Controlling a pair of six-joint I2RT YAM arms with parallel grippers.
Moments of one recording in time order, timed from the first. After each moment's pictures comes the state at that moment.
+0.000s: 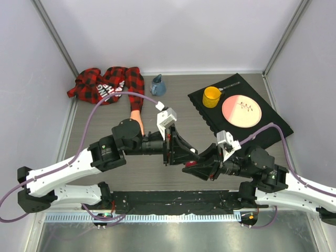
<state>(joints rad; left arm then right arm) -1.21 1.06 1.17 -0.10 0.35 -0.50 1.22 0.53 0.66 0.03 -0.19 0.30</state>
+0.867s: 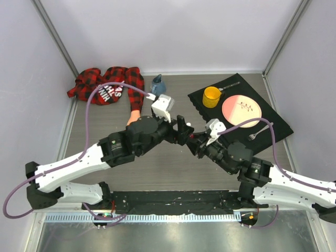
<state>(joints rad) -1.20 1.21 1.28 -0.30 -0.43 -0.46 1.19 0.74 0.68 0.06 0.44 0.08</state>
